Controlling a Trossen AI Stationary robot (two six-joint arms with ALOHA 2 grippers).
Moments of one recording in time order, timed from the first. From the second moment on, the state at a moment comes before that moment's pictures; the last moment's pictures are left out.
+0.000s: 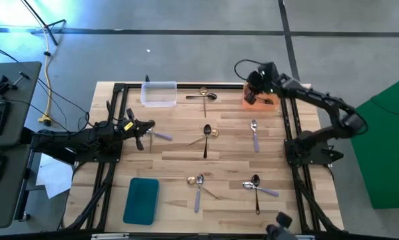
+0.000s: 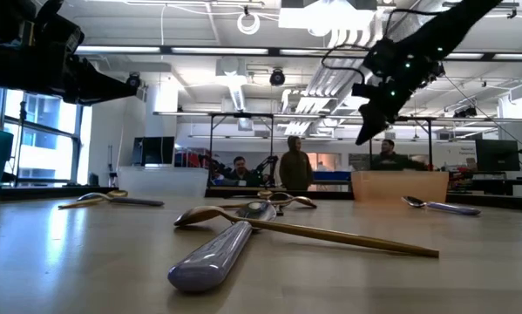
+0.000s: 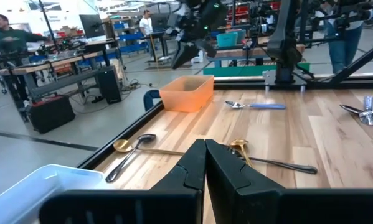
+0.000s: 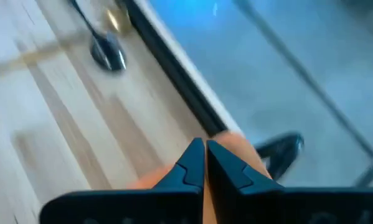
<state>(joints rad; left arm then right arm) 0.05 0.11 0.01 0.07 -0.34 0.12 -0.86 1.34 0.85 -0.24 -0.03 -0.35</state>
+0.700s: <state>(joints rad) 0.04 0.14 0.01 0.07 -0.11 0.00 -0.54 1.00 0.40 0.27 -0.17 -0.15</state>
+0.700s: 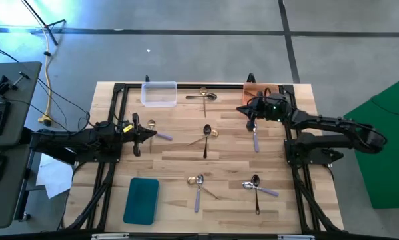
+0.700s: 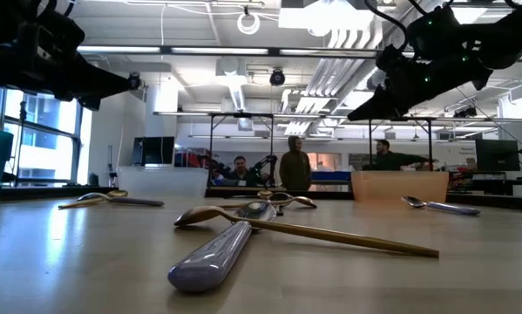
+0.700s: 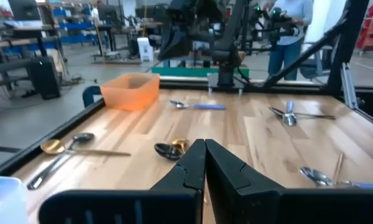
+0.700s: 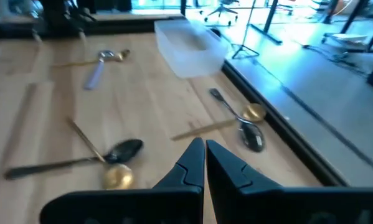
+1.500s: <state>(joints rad) 0.04 0.61 0.01 0.47 -0.10 0.04 -0.28 1.23 0.38 0.61 -0.04 -0.21</state>
